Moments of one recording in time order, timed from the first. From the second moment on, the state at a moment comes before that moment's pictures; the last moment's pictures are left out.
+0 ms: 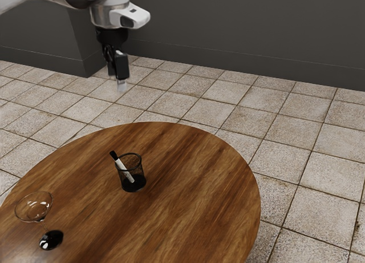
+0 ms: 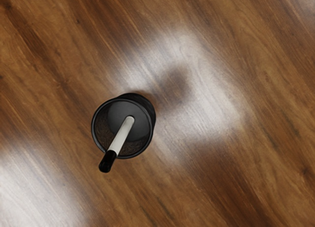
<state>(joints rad) 0.25 0.13 -0.41 -1.37 0.14 1.40 0.48</state>
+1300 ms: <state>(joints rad) 0.48 0.31 -0.41 -1.73 0.05 1.75 0.63</state>
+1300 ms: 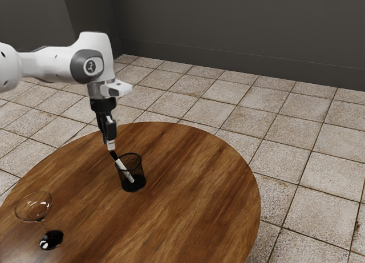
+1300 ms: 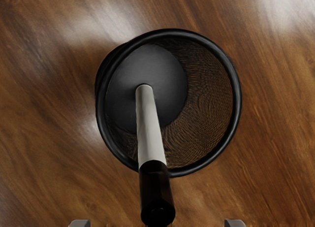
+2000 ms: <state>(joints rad) 0.49 0.32 -0.40 -1.82 0.00 1.84 0.69</state>
